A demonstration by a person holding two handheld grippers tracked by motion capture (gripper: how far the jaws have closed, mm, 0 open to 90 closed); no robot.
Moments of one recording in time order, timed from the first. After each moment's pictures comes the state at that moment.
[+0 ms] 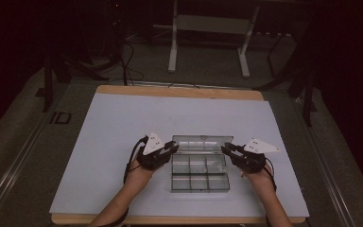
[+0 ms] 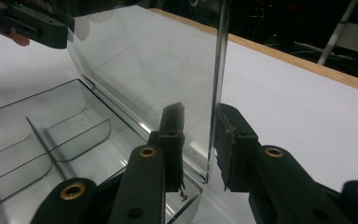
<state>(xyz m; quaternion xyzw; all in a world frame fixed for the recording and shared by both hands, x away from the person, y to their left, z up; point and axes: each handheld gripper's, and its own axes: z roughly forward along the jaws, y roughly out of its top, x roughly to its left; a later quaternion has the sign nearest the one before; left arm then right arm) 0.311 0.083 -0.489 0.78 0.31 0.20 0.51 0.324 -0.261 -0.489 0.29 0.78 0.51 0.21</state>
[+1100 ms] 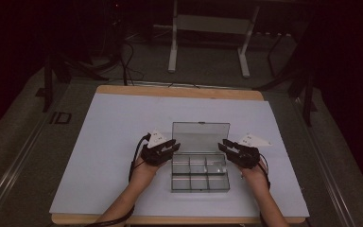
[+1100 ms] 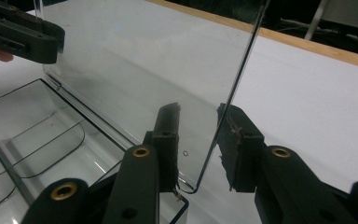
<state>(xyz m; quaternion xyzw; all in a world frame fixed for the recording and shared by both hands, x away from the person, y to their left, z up) 0.332 0.076 -0.507 0.77 0.36 0.17 0.50 0.341 -0.249 -0.497 0.35 0.78 0.48 0.20</state>
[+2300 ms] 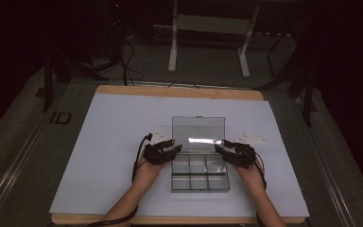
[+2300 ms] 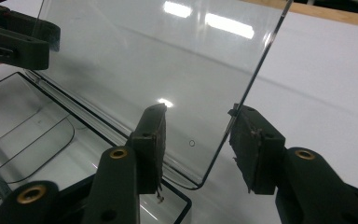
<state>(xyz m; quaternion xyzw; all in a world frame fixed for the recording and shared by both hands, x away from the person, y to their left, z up) 0.340 0.071 -0.516 0.76 0.41 0.14 0.48 0.350 -0.241 -0.507 0.39 0.79 0.45 0.18</state>
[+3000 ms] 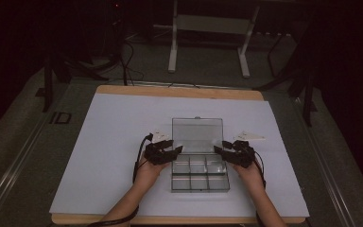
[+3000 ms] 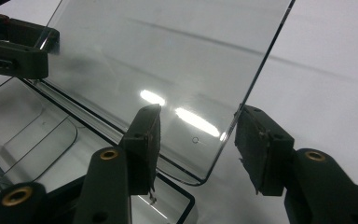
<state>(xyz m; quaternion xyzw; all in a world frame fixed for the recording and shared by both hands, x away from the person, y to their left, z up) 0.343 0.068 -0.518 0.76 0.43 0.13 0.47 0.356 -0.241 -0.508 0.42 0.78 0.44 0.13</state>
